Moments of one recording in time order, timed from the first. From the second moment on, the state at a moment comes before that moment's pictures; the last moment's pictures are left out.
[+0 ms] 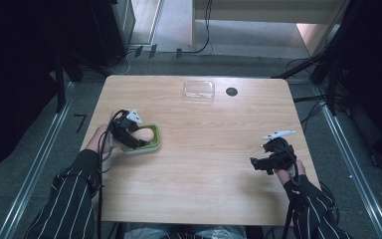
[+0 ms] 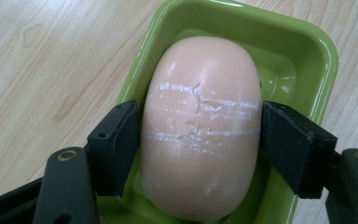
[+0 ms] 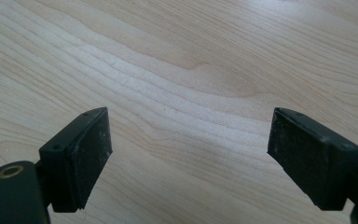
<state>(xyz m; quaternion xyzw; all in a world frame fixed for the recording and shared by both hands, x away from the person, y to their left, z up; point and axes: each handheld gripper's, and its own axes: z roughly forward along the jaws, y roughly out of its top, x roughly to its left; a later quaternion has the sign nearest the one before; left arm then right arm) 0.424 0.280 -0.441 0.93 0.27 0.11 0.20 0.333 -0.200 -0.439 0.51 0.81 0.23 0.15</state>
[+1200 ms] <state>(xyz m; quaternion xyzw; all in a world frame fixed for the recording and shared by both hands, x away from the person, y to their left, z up) 0.402 0.280 -0.413 0.92 0.30 0.14 0.22 0.326 -0.204 -0.436 0.51 0.81 0.24 0.16</state>
